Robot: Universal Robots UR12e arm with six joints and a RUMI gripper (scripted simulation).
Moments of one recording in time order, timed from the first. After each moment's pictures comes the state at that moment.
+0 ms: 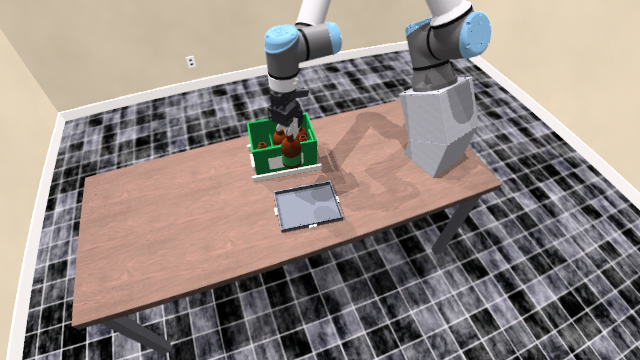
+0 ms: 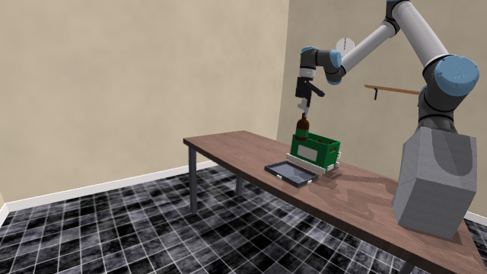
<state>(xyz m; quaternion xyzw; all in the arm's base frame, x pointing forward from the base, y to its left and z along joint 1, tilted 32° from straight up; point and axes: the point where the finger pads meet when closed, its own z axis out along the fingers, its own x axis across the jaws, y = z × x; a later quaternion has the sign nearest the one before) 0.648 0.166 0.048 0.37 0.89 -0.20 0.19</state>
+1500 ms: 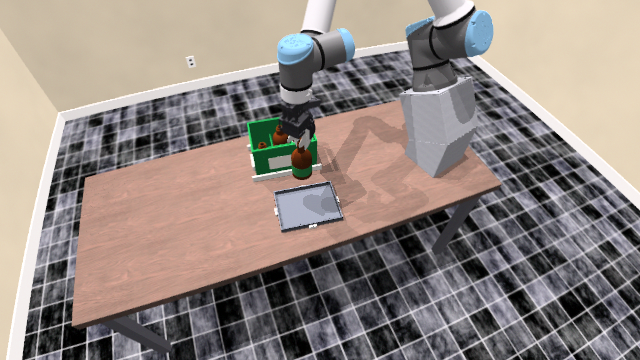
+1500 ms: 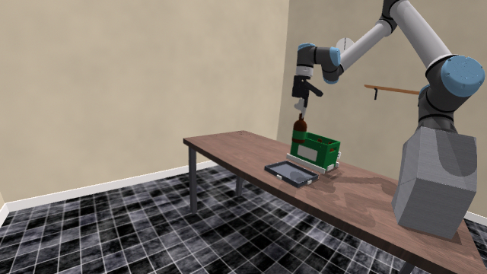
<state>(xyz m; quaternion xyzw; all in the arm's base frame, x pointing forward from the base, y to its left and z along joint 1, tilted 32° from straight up) 0.627 0.219 0.012 0.37 0.89 -0.20 0.19</state>
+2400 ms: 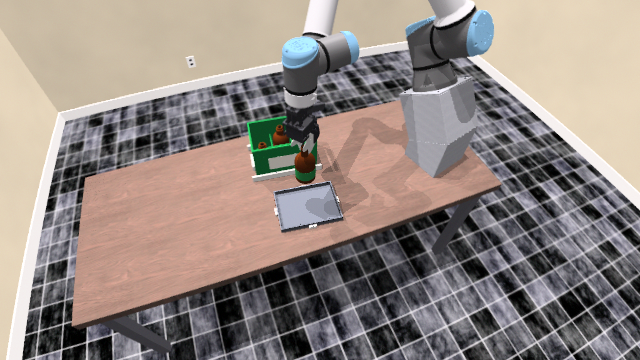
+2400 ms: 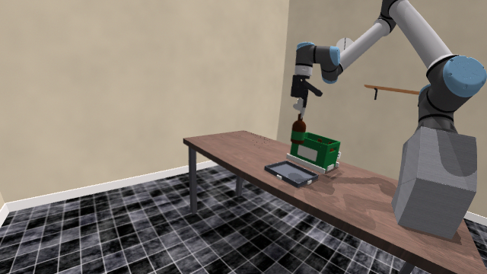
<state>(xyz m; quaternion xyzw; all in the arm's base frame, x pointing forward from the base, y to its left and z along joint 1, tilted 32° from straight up) 0.620 0.236 0.000 0.37 0.89 -0.20 0.19</state>
